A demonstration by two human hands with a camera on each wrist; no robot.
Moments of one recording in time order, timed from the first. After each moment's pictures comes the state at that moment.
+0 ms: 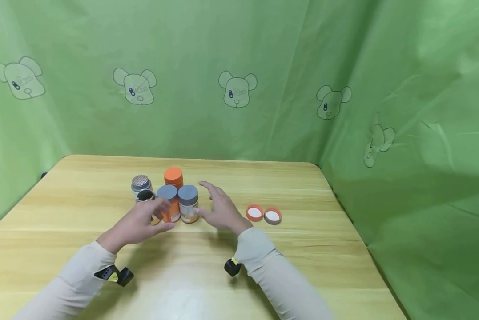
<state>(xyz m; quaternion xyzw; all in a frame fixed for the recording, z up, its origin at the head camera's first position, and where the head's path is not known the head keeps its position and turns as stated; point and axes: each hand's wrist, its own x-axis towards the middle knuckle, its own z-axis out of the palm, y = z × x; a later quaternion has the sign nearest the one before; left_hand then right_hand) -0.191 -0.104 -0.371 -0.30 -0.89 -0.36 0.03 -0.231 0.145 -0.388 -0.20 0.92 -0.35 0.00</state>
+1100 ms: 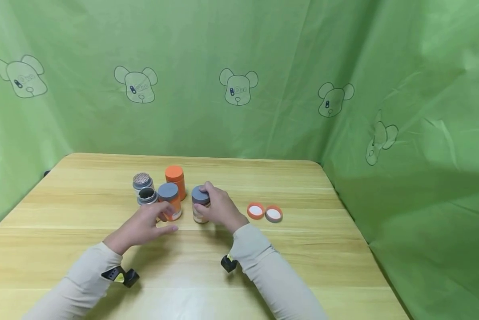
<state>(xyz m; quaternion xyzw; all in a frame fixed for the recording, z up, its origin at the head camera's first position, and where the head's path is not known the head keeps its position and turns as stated) -0.190 -0.097 -0.383 -0.29 -0.90 -0.33 0.03 -0.233 0.132 -0.380 -0.20 0.93 -0.31 -0.02</state>
